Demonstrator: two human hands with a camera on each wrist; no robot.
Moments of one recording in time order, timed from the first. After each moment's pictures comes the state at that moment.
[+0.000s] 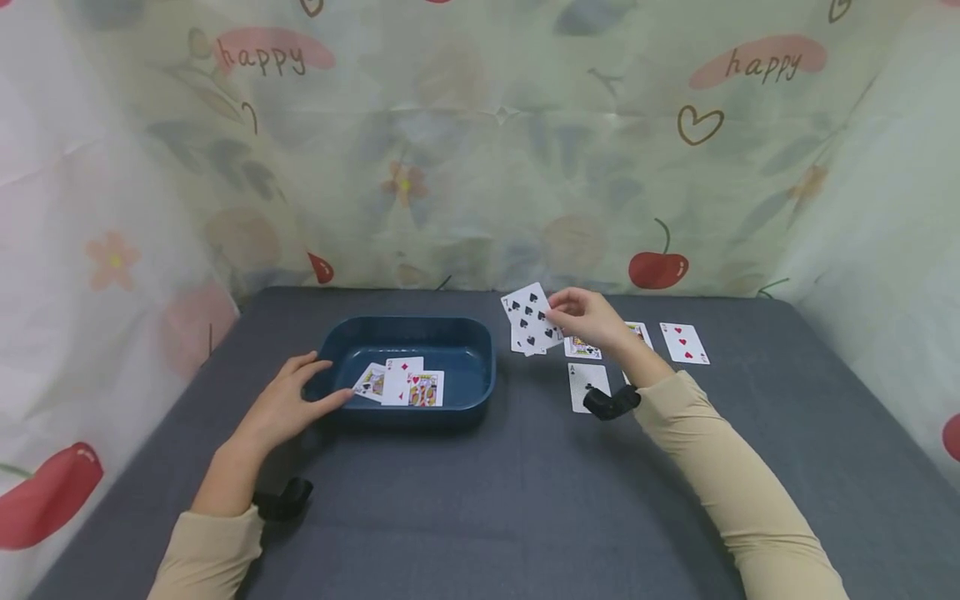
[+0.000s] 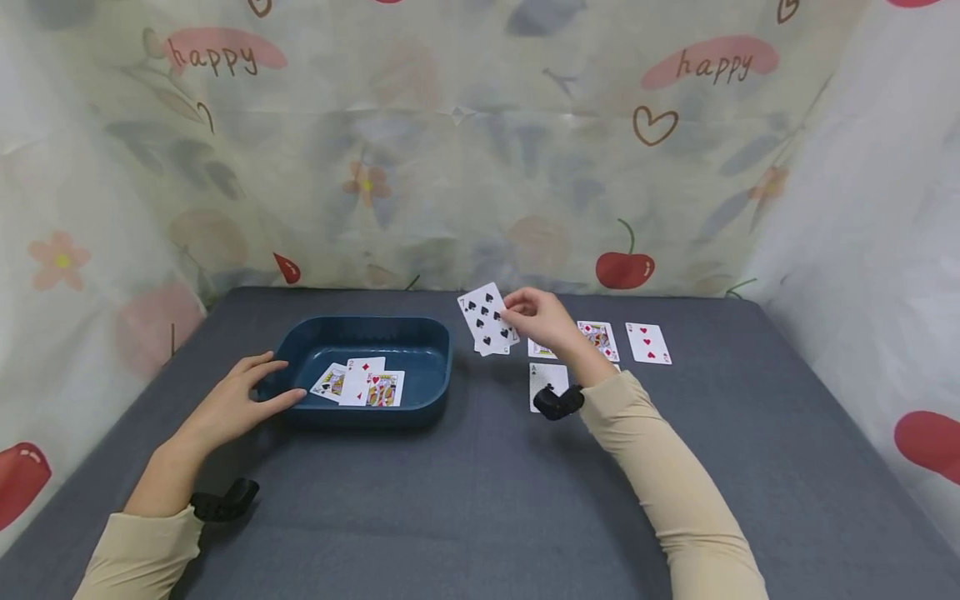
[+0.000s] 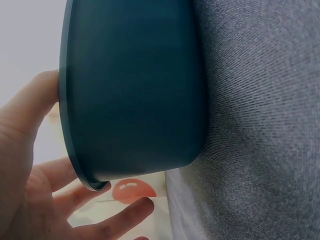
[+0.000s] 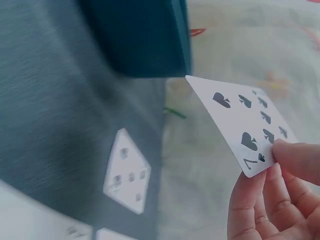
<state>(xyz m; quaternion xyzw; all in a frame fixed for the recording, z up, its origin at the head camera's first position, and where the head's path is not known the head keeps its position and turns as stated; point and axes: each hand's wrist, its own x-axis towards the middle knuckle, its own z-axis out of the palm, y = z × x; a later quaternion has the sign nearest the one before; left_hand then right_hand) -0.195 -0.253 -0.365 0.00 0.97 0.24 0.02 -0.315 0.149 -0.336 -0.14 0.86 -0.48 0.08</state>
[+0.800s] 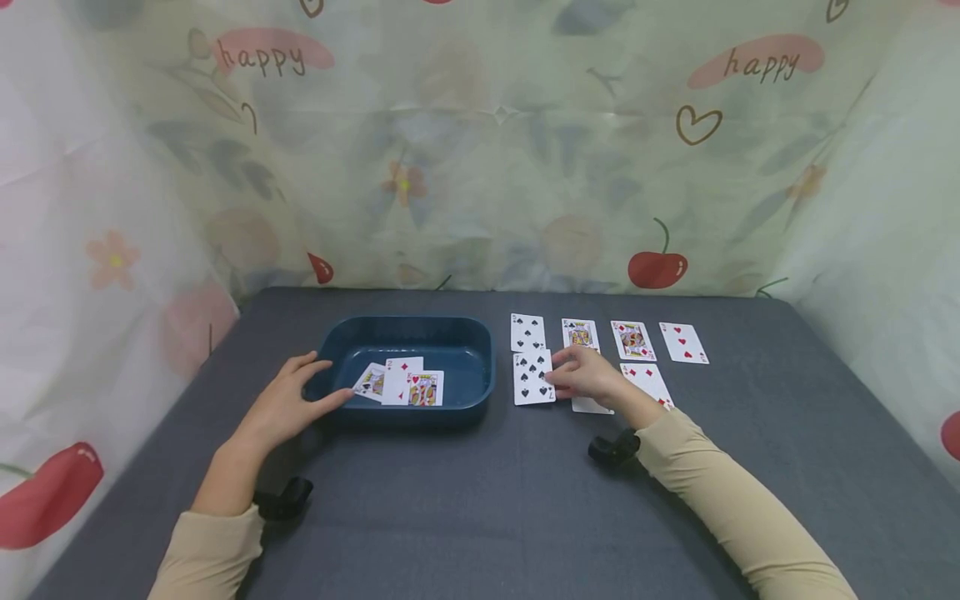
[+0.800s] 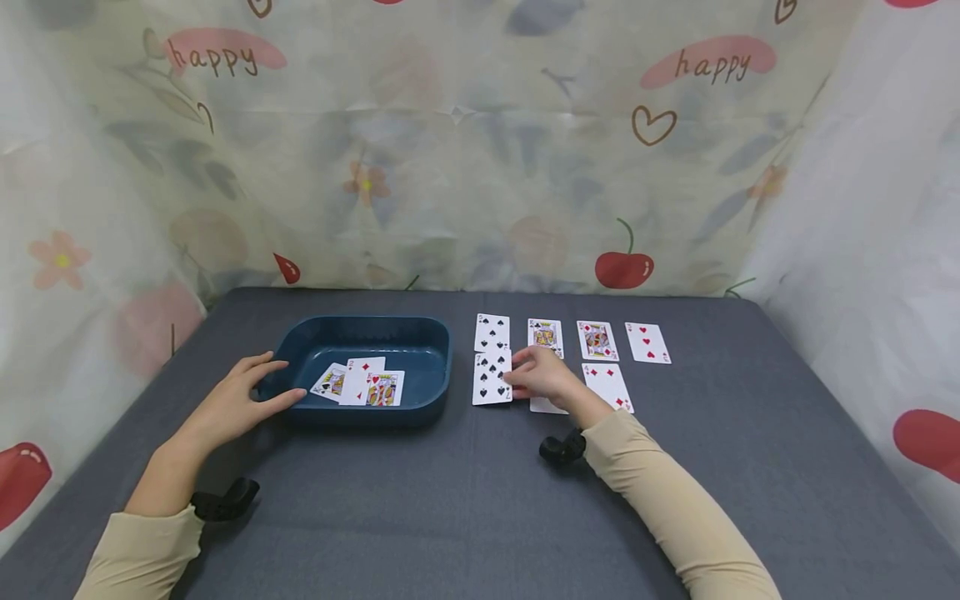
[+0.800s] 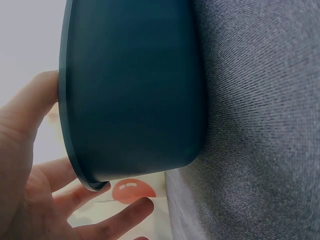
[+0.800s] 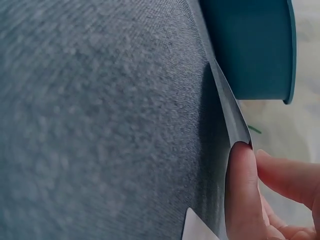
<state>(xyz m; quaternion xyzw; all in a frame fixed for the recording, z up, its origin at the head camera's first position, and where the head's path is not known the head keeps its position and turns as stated) -0.196 -0.252 -0.365 -0.01 0.97 0.24 0.03 -0.293 0.152 -0.404 -0.06 0.82 -0.55 0.18</state>
